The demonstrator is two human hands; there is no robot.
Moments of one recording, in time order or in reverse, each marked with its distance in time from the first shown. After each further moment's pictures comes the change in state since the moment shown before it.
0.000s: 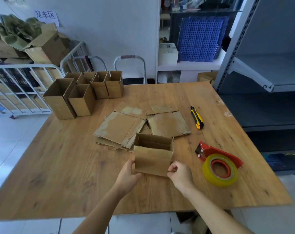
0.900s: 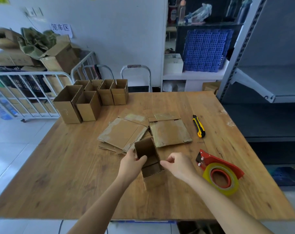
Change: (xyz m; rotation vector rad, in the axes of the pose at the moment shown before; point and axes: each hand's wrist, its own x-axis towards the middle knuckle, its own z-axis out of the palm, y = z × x) left_hand 0.003 0.065 -0.005 0.023 0.251 0.014; right_hand 0.011 -0.052 -0.049 -0.286 -0.094 -0.218
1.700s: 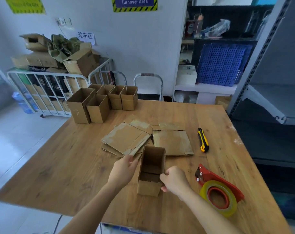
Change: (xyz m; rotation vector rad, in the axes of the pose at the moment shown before) left_hand -0.006 0.001 -0.003 0.194 0.120 0.091; right_hand -0.010 -0.003 -0.010 0.157 -0.152 0.080
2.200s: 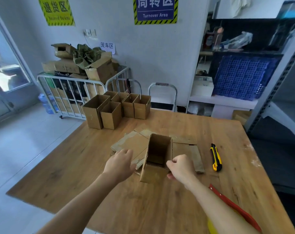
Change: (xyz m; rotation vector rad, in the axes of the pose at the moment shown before) left_hand 0.030 0.006 -0.041 0.543 0.082 0.124; right_hand 0.046 -0.039 -0.039 0.033 0.079 -0.153
